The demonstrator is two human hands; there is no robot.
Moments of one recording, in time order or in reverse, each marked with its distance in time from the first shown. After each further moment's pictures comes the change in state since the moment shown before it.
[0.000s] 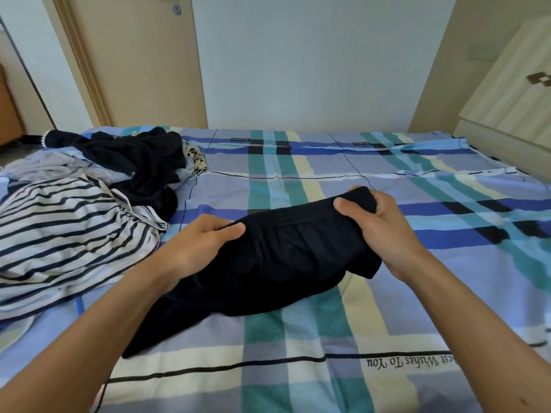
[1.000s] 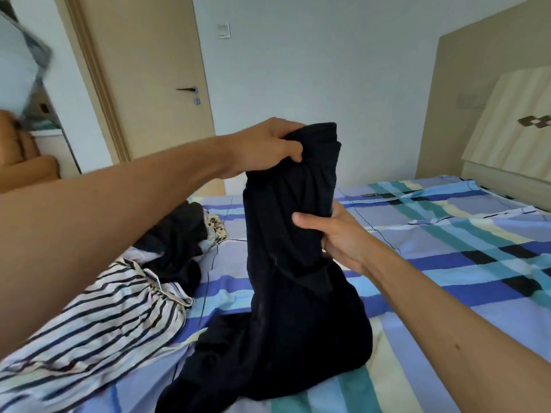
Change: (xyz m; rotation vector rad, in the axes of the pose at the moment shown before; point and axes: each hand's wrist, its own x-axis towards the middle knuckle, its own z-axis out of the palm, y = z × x) left_hand 0.066 0.232 -0.069 0.352 -0.107 0.472; right_hand 0.071 -0.083 0.036 0.446 -0.337 -0.079
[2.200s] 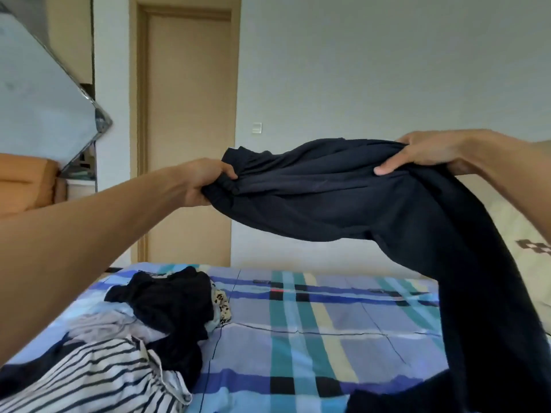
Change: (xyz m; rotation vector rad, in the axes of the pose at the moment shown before) left_hand -0.026 -0.001 -0.186 -0.564 0.550 -0.353; right_hand 0.066 -0.338 -0.017 -0.996 0.085 0.120
